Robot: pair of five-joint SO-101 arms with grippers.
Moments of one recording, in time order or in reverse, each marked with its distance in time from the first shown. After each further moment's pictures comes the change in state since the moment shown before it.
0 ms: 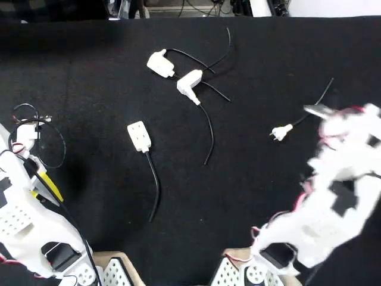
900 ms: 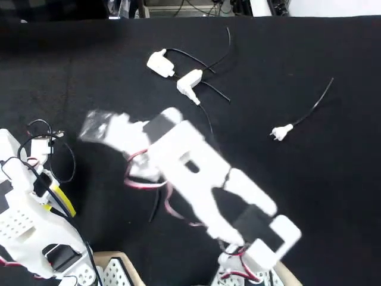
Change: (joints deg) left arm 0.1 -0.6 15.8 -12.4 0.0; right arm -84.3 -15.7 9.1 -22.9 -28.0
